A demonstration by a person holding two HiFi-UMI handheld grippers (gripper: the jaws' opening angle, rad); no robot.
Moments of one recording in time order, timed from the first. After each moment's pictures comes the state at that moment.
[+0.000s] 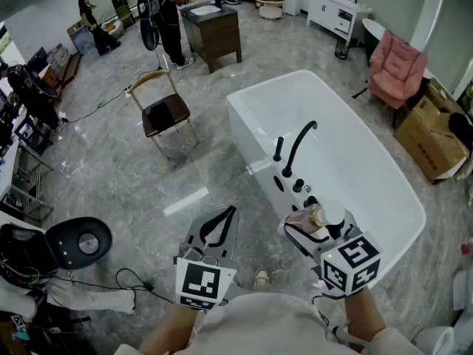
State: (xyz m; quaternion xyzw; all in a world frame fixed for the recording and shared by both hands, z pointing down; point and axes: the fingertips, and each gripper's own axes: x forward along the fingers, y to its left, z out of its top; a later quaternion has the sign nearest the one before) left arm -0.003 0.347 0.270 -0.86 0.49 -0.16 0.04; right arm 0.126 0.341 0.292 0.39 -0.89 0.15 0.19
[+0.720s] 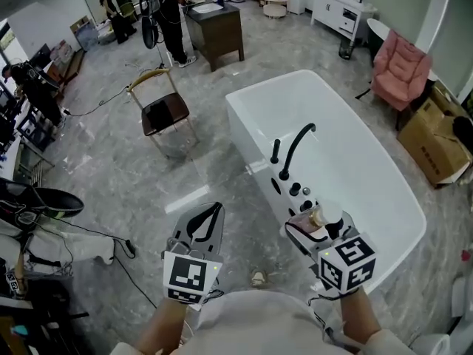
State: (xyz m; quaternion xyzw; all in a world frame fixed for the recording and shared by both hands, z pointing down) left arm -0.002 0.316 0.285 -0.84 0.50 -0.19 0.03; right arm 0.163 0.314 0.317 0.41 -0.87 0.17 0.20
